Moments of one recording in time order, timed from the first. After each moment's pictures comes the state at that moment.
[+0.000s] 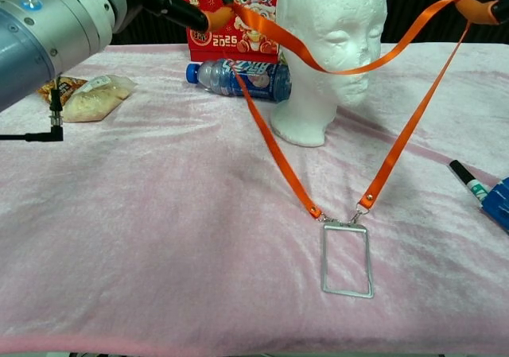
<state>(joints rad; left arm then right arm) -0.78 -1.63 -0.40 -1.61 1.17 1.09 0.00 0.48 -1.28 0.37 -1.89 -1.08 1.24 -0.24</state>
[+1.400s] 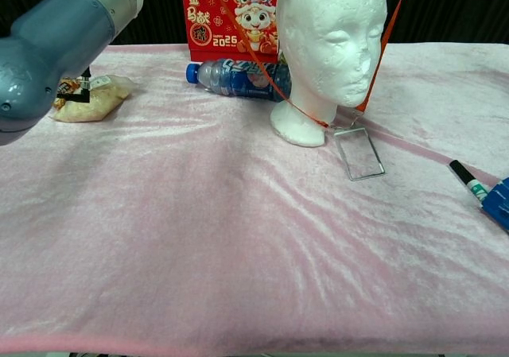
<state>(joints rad) -0.97 -1.82 -0.55 -1.08 1.11 1.03 -0.32 0.91 -1.23 0.56 -1.41 -0.55 0.74 -0.13</state>
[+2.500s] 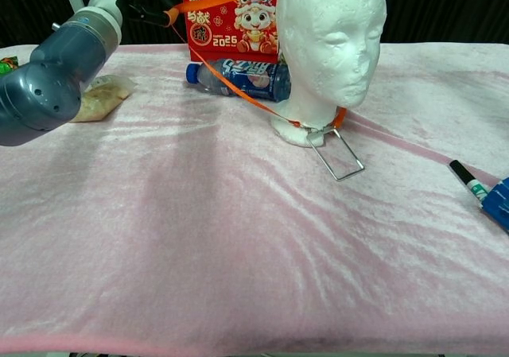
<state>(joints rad) -1.08 -2.01 -0.59 -0.47 1.01 0.82 -0.52 1.13 -1.52 0.44 -0.91 -0.45 0.58 -0.18</state>
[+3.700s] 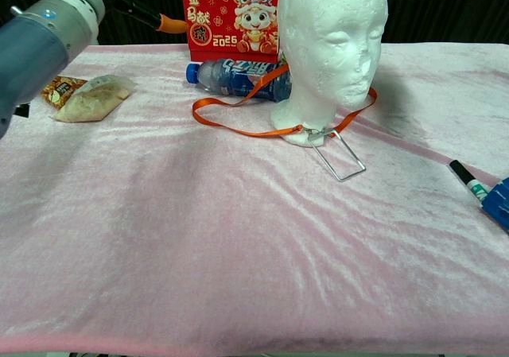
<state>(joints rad) -0.87 -1.75 -0.42 -1.02 1.15 1.06 -0.29 0.88 -1.21 0.41 -1.22 -0.56 0.58 -0.03</state>
